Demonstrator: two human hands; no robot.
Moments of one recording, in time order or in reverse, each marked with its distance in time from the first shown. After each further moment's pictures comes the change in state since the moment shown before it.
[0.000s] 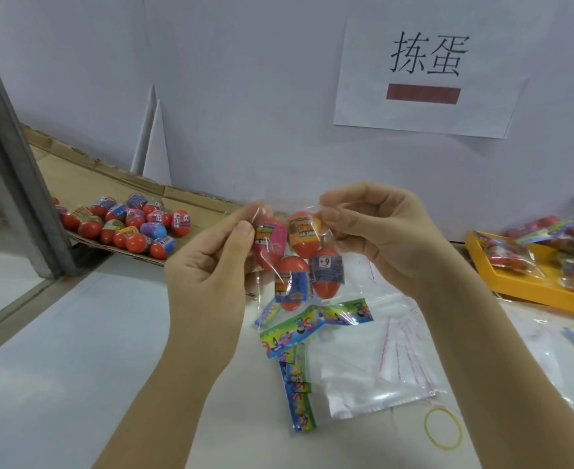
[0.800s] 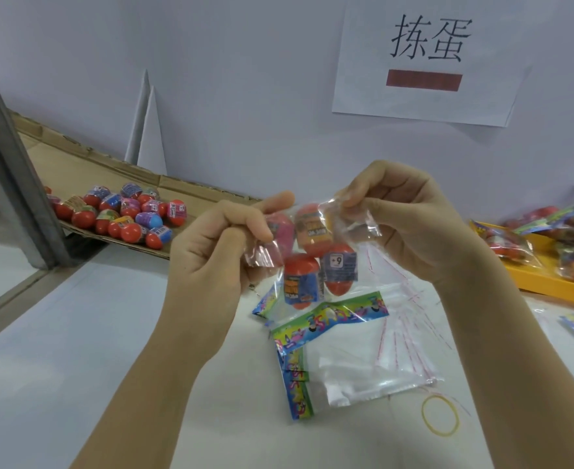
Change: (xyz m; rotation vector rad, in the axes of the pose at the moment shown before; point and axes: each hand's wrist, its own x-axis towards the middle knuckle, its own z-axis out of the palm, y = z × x) left_hand 0.001 0.011 -0.003 -0.051 -0.263 0.003; right_hand -0.004 -0.008 -0.013 0.020 -0.217 -0.124
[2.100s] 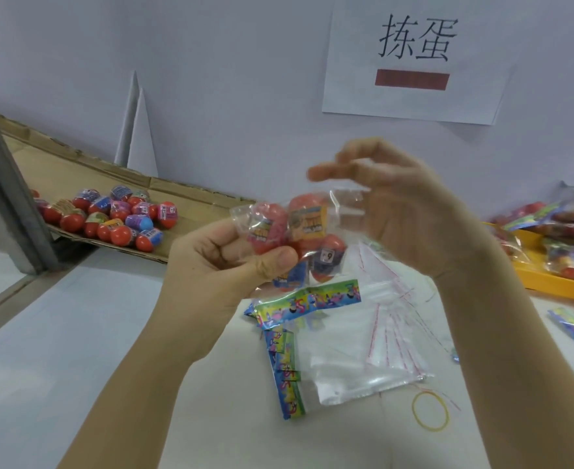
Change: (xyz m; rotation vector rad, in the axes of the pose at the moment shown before) left_hand 0.002 -0.011 -0.006 0.001 -0.114 -0.063; right_hand -0.004 -0.016 -0.001 0.051 -0.011 0.077
